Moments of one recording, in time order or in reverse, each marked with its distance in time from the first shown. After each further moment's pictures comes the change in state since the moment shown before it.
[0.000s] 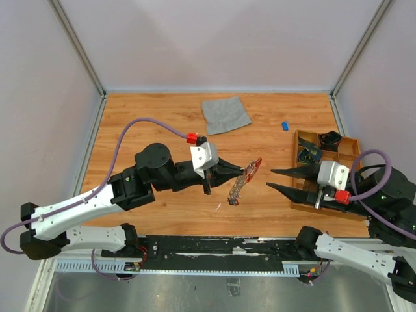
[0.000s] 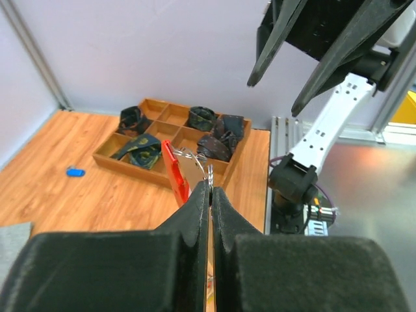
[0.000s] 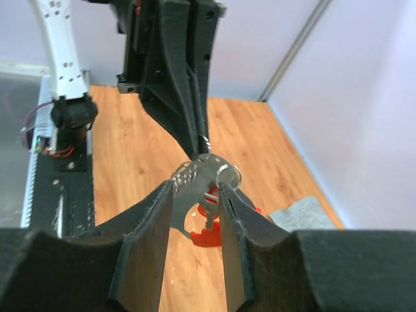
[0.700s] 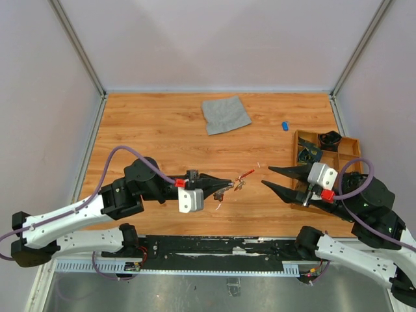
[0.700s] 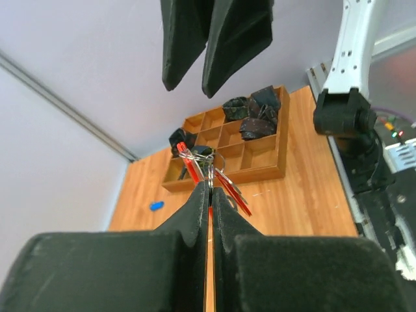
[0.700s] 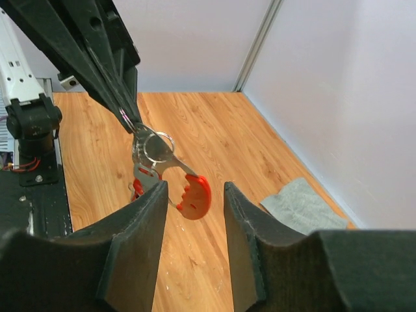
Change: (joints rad) left arm -0.002 -0.147 -0.161 0.003 0.109 0.496; right arm 0.000 -0.143 -0.255 0.210 0.155 0.050
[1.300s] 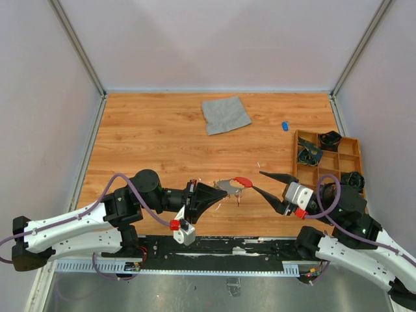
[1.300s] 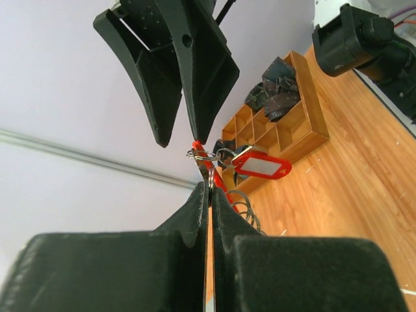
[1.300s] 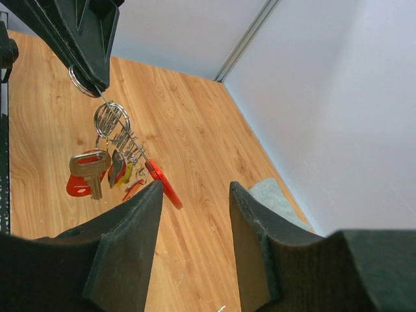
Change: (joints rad) left arm 0.000 -0.123 -0.238 0.059 0.141 0.551; right arm 0.000 -0.113 -0.299 0.160 -0.012 -0.224
